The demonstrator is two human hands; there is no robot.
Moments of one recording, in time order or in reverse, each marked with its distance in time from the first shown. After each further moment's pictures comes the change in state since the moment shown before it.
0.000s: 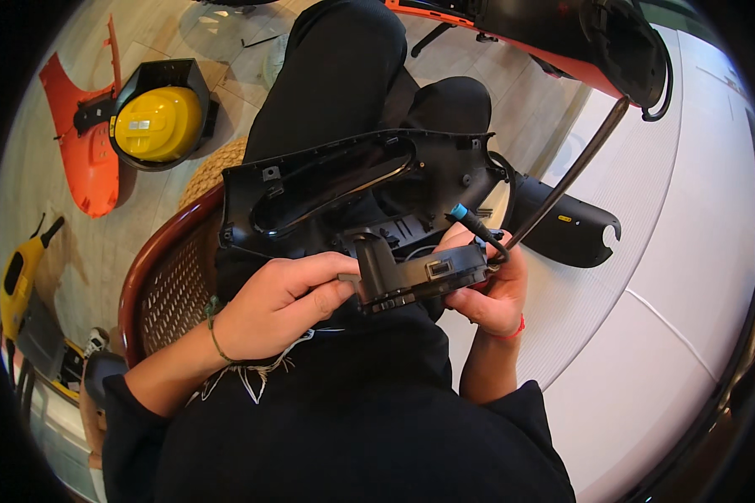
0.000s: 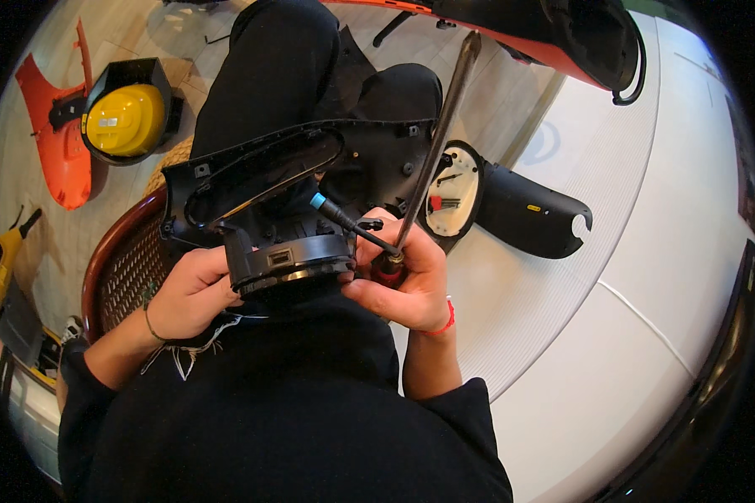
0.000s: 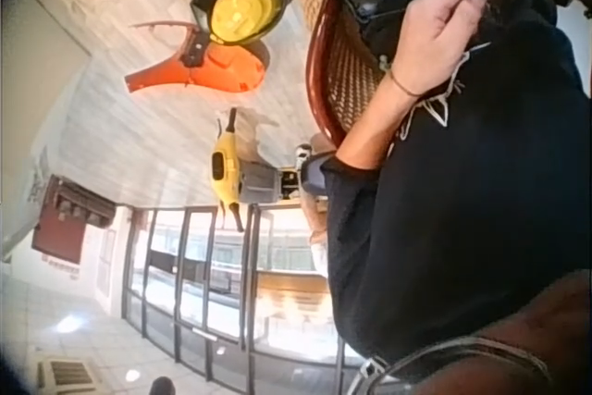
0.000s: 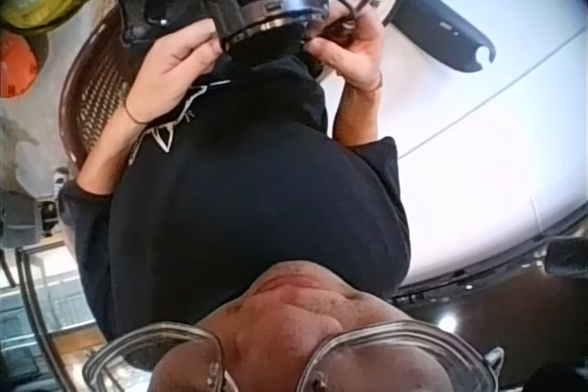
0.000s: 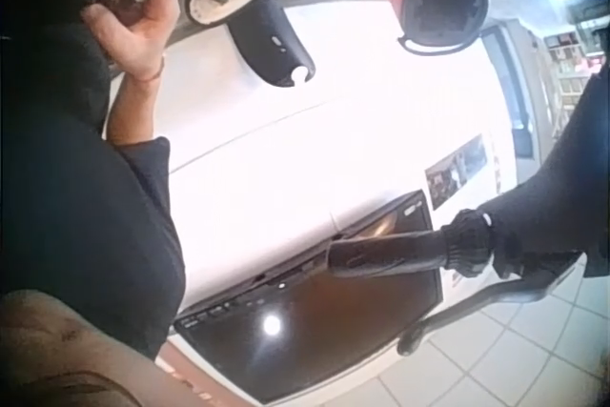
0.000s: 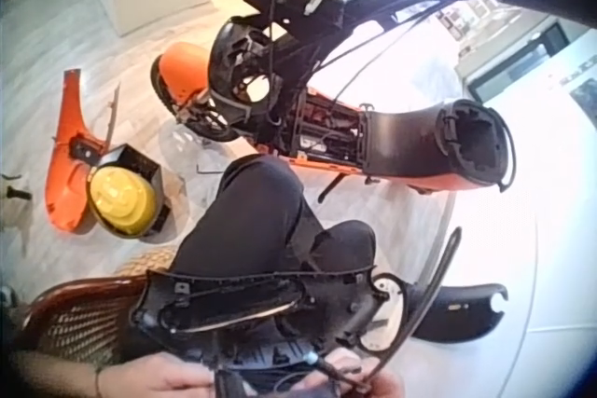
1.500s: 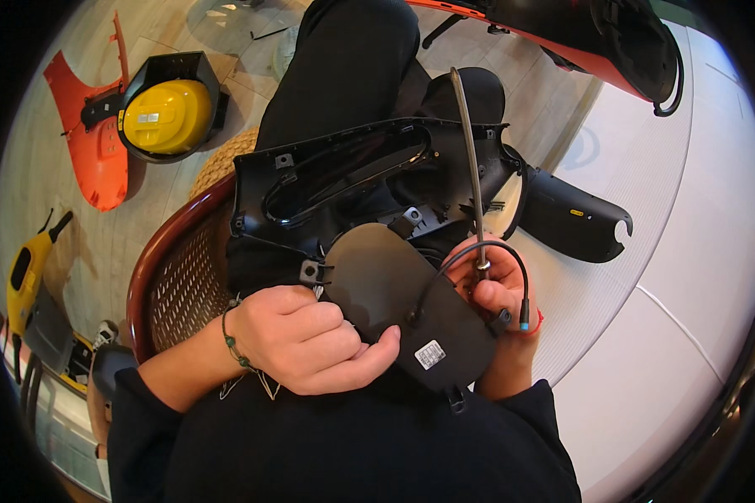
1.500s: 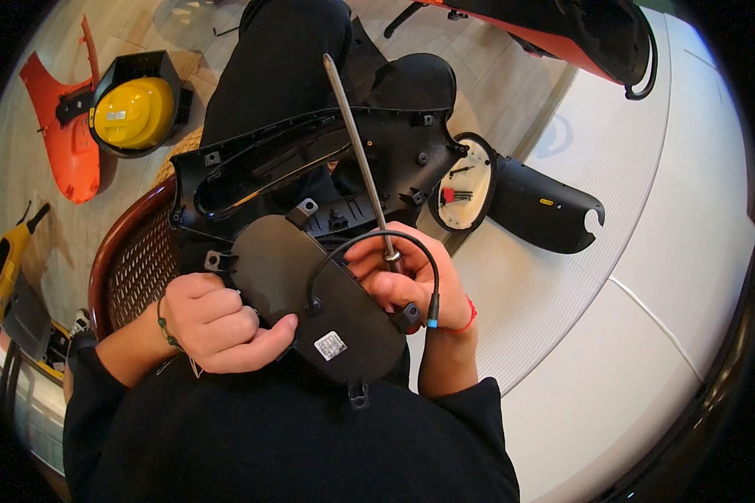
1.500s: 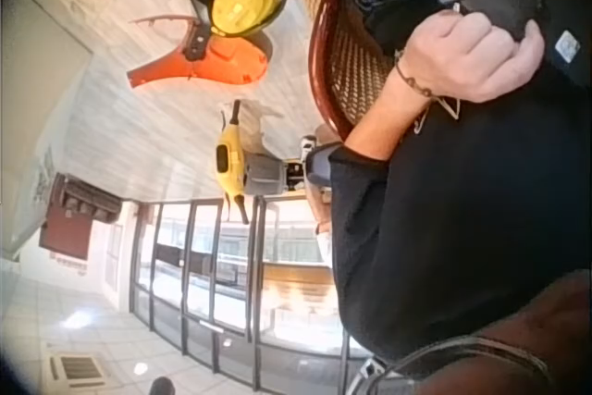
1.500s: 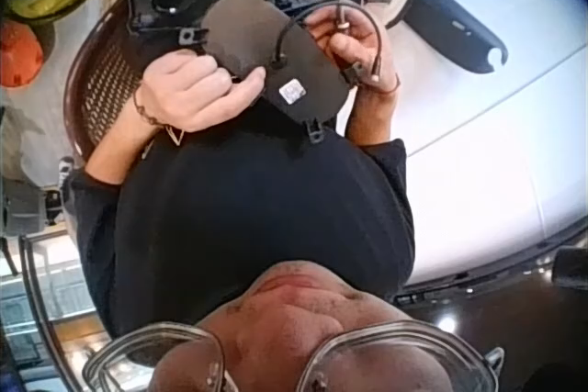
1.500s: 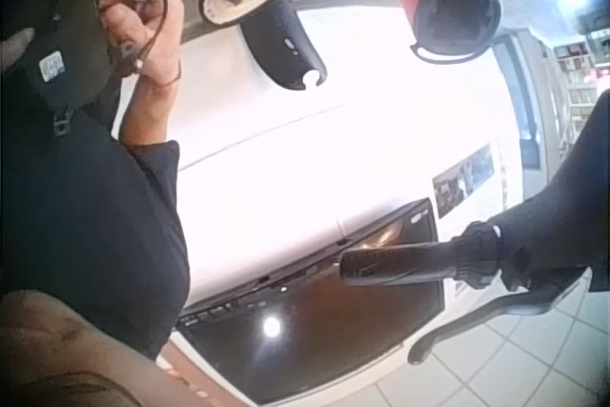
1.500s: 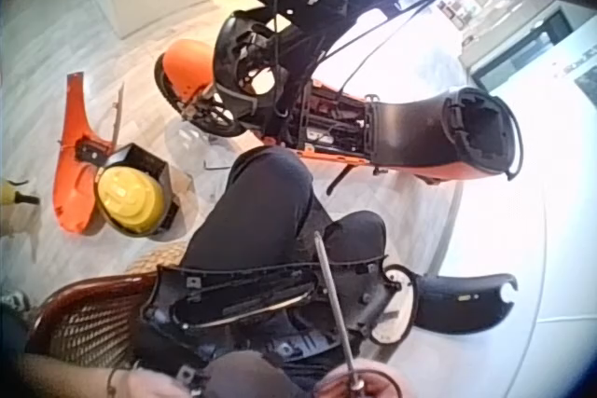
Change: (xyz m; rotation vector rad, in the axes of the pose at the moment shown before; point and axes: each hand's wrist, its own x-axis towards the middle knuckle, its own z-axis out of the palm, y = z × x) left_hand -0.005 -0.005 0.008 1.325 0.231 1.214; right_hand -0.023 -0.016 -0.005 0.221 0.032 0.521
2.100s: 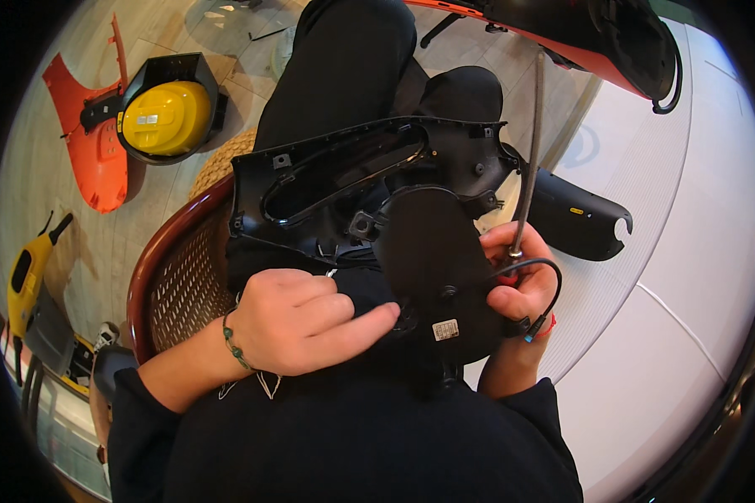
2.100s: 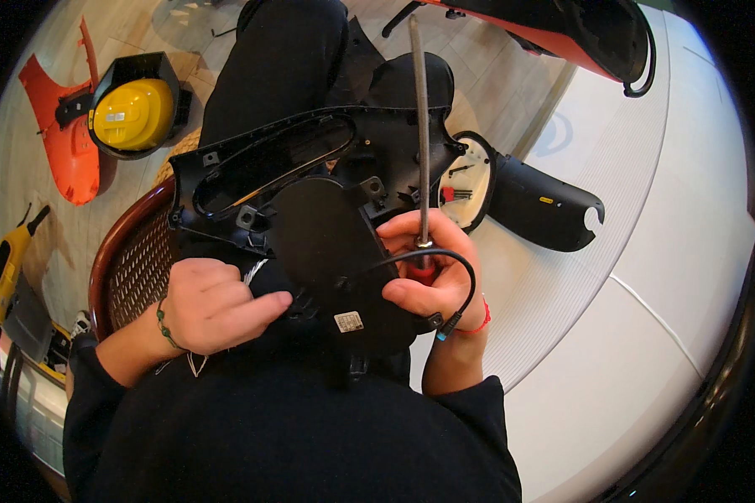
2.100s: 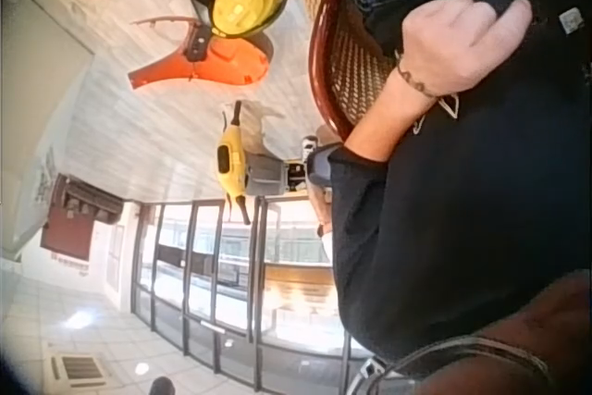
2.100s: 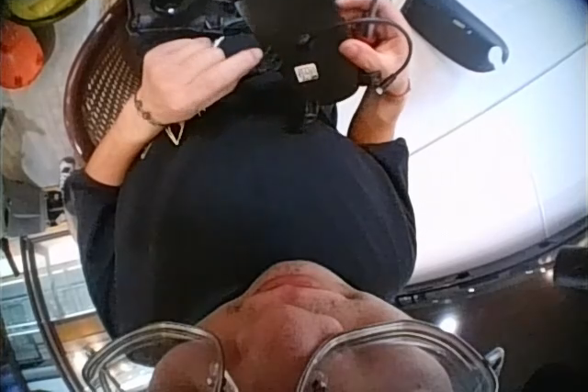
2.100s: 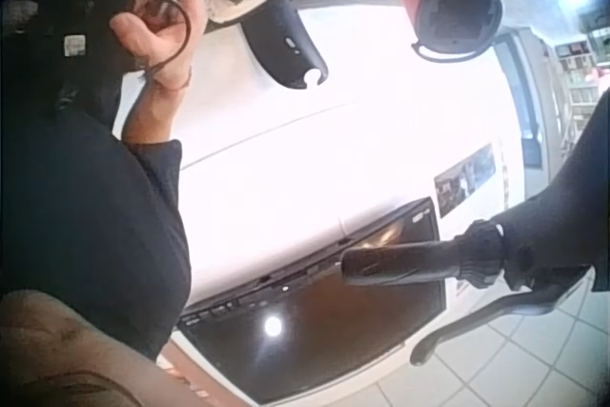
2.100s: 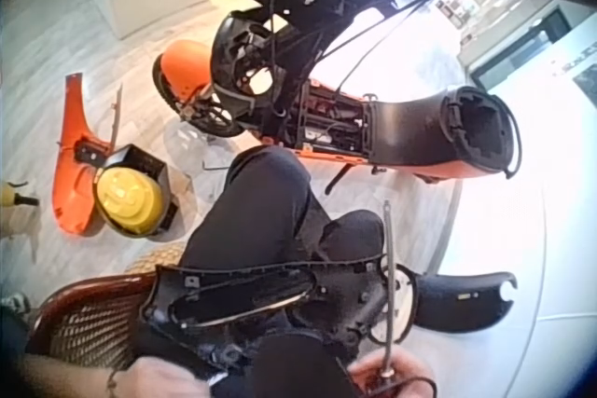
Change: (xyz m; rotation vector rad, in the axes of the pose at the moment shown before) left_hand -0.003 -0.001 0.000 -0.147 -0.083 -0.217; right_hand -0.002 -0.015 0.002 -0.113 0.160 -0.186
